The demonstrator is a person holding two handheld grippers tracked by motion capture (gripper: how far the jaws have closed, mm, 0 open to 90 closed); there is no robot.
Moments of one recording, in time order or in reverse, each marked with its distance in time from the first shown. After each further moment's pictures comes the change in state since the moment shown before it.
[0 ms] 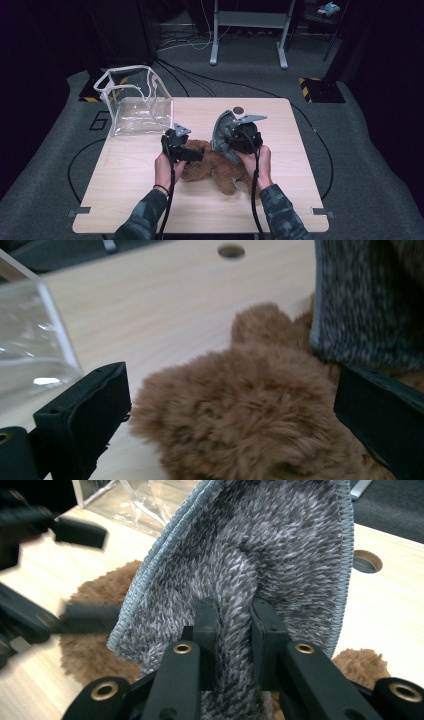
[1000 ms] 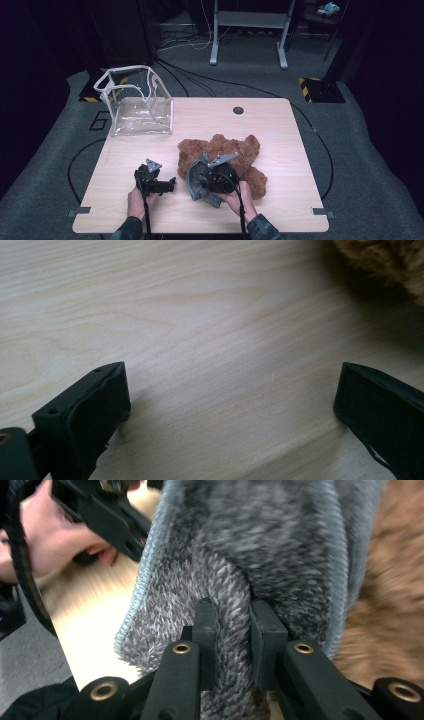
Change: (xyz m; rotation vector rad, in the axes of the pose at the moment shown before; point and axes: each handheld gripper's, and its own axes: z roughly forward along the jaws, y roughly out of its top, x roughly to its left) left arm 0.058 -0.143 0.004 0.046 0.115 -0.100; right arm 0.075 -0.081 0.034 0.169 0.297 -0.081
